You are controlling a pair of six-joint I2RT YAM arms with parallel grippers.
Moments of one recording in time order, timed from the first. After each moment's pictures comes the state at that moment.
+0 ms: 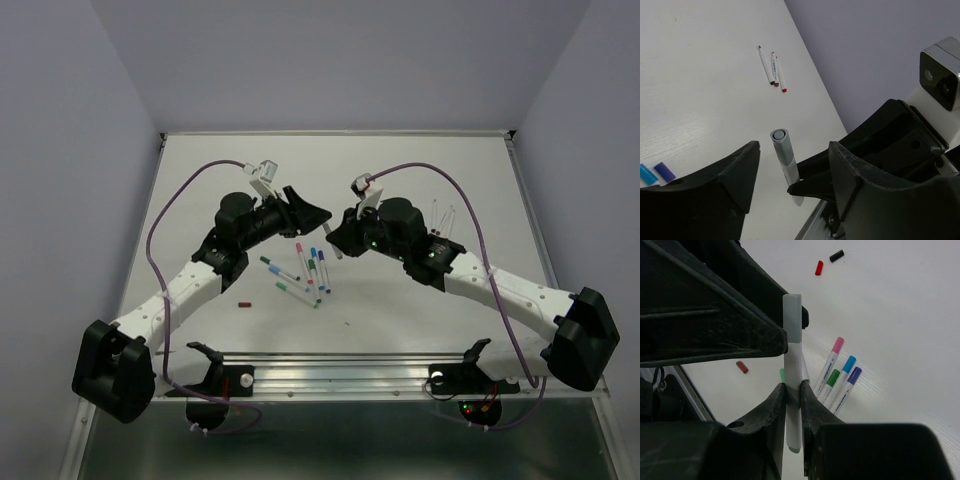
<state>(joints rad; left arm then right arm) -0.49 1.15 0.74 0.30 0.41 -0.80 0.82 1.29 0.95 0.02 -0.09 0.34</state>
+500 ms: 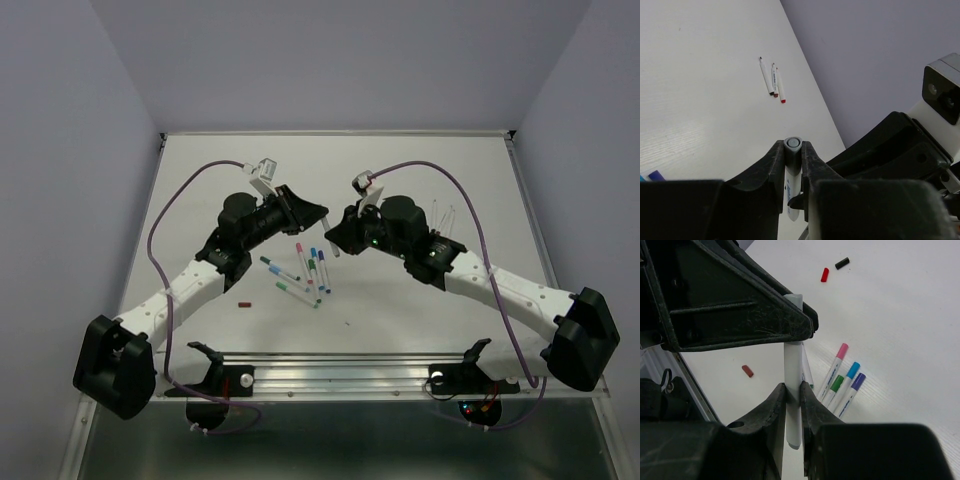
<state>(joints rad) -0.52 1.17 0.74 0.35 0.34 -0.85 0.82 1.29 0.95 0.06 -0.13 0.35</state>
